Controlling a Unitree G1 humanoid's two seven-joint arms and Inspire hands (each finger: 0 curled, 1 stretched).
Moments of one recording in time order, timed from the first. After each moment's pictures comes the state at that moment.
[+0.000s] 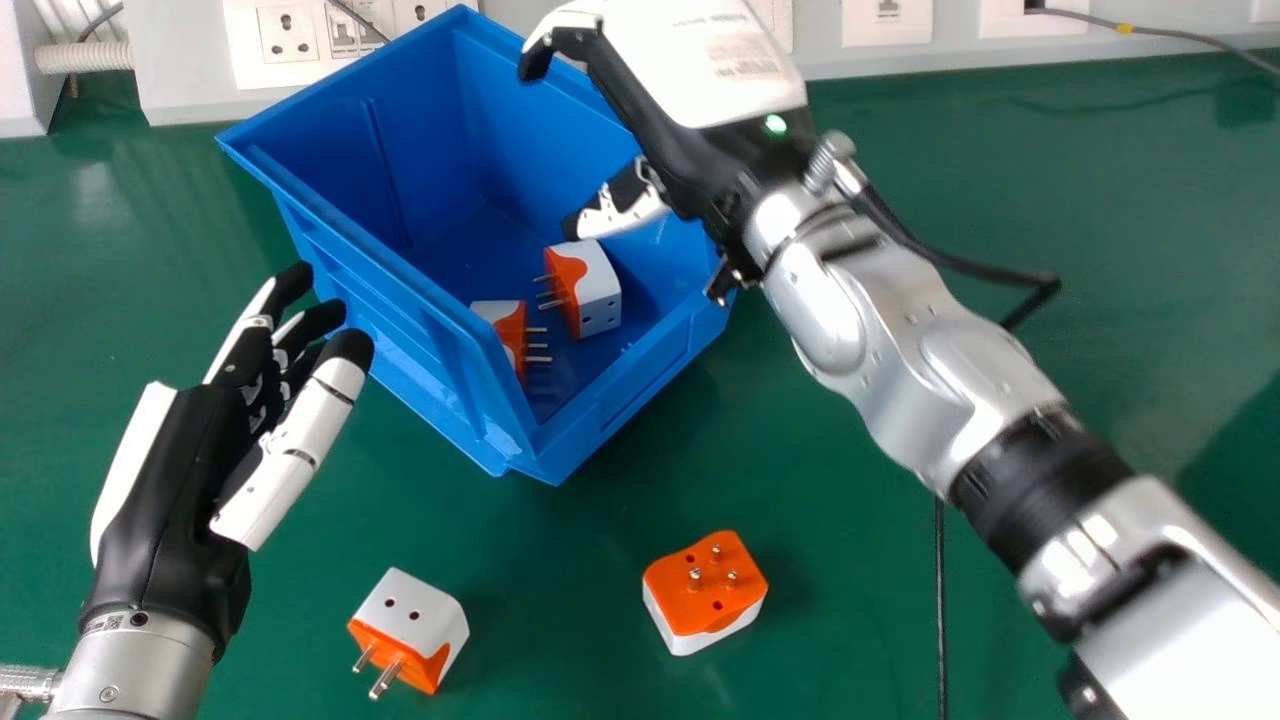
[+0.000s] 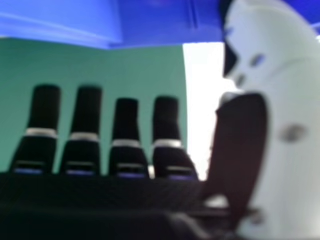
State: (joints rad) left arm 0.27 0.25 0.23 -0.47 -0.08 0.20 -0.17; right arm -0.90 -0.22 0.51 0.60 -0.80 -0.09 -0.25
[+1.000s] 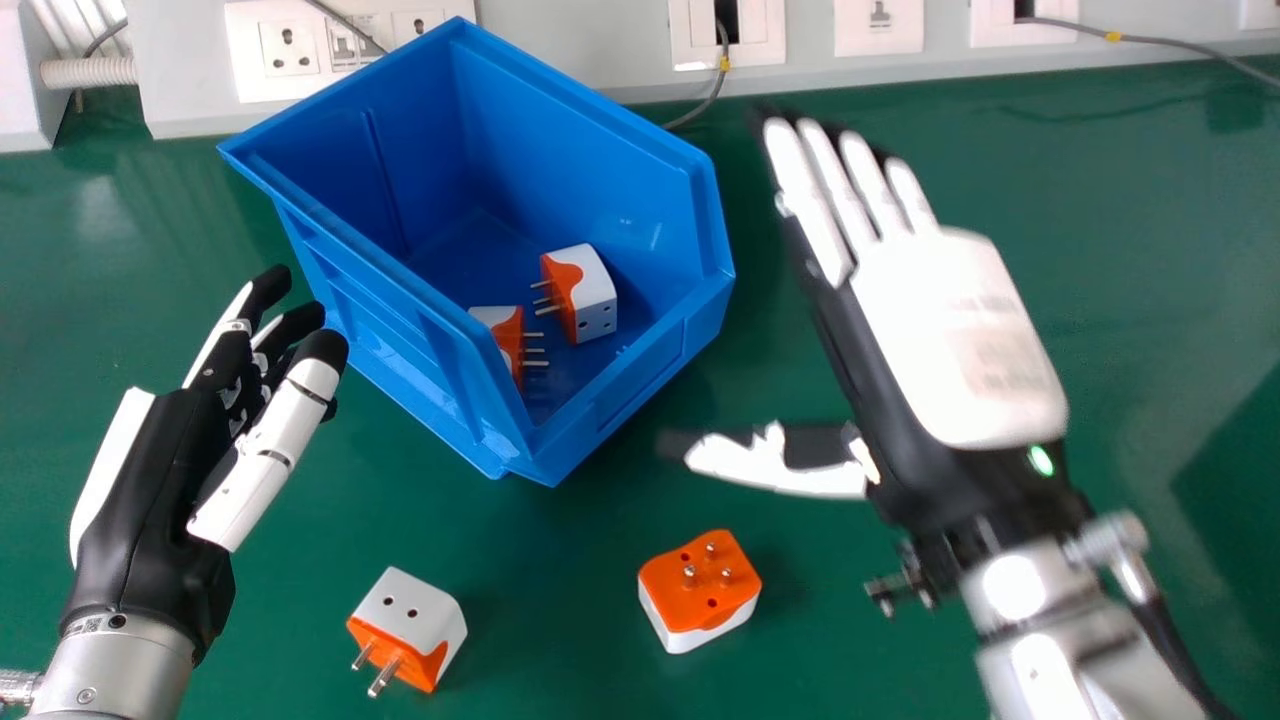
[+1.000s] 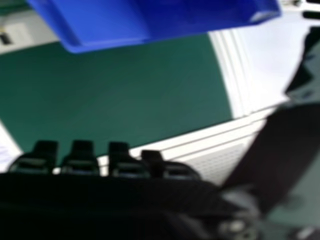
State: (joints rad) left arm 0.26 0.25 0.27 -0.44 -0.12 0.18 -0.20; right arm 0.09 -0.31 0.34 -0.45 -0.92 0.09 -0.17
